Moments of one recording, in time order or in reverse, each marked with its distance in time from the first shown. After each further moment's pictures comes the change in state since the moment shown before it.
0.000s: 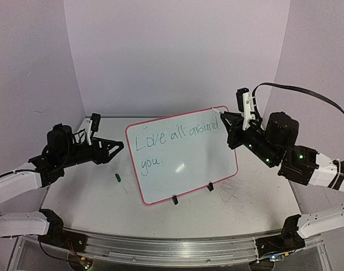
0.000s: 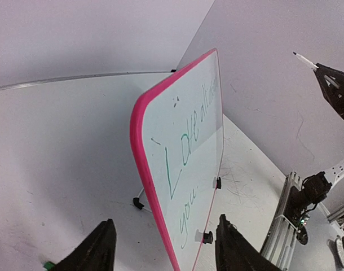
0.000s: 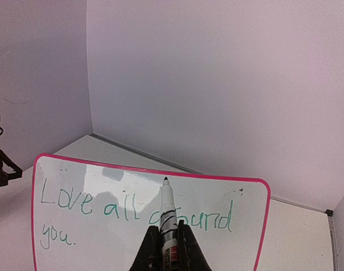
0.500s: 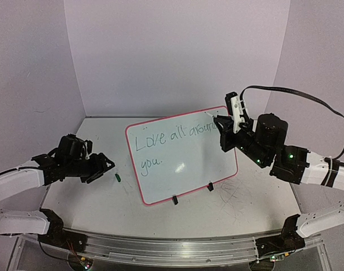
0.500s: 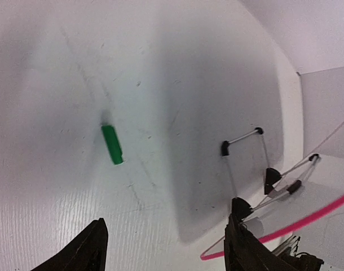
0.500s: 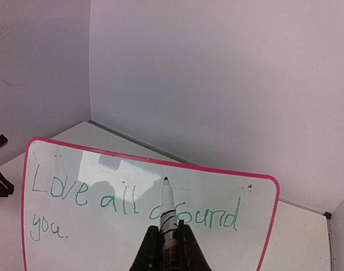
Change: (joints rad) left arm 0.000 0.001 0.003 -0.459 -0.286 -0.519; right arm -0.004 0.075 0.000 0.031 -0.004 -0.038
